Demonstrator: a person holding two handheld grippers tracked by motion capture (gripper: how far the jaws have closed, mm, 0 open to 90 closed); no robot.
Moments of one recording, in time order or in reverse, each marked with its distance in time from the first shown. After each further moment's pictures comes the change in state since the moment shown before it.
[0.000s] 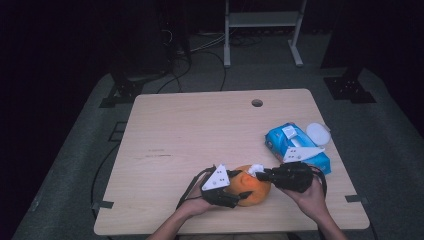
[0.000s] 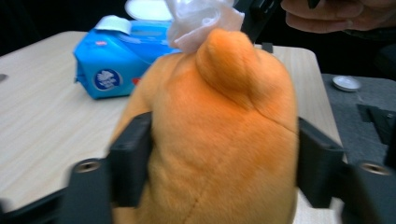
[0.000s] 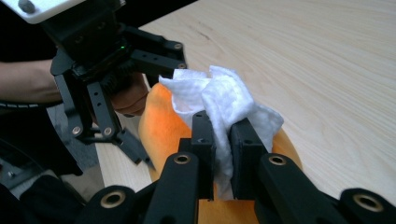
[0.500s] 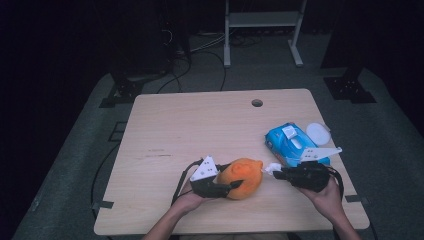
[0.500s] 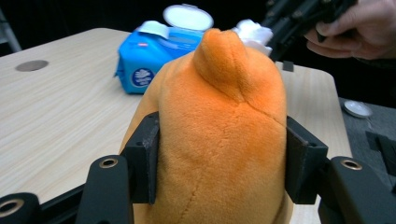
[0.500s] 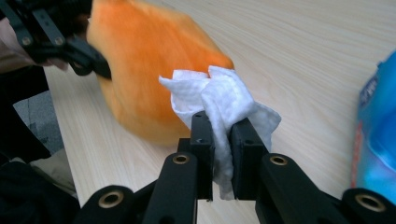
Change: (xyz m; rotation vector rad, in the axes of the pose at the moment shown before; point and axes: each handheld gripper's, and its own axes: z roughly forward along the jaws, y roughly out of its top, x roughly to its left) left arm 0.020 0.001 -0.022 -0.028 0.063 -0.121; right arm -0.031 -0.027 -0.026 0.038 -0.089 0.041
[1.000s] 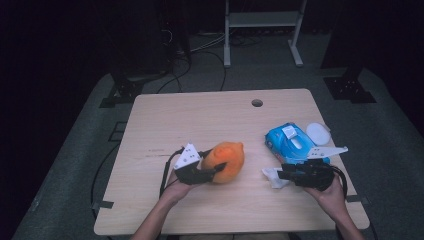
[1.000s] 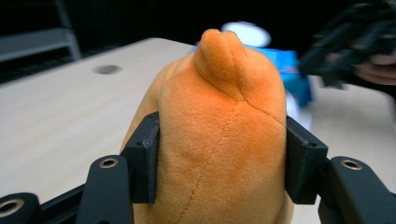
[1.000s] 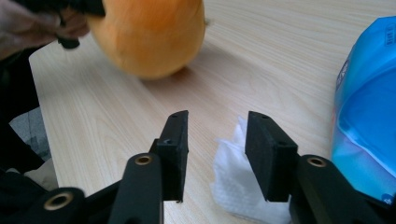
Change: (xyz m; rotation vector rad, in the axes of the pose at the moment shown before) left arm 0.042 0.011 -0.037 -0.030 0.206 -0.016; right arm -0.020 -0.012 -0.001 -0.027 -0.007 0.061
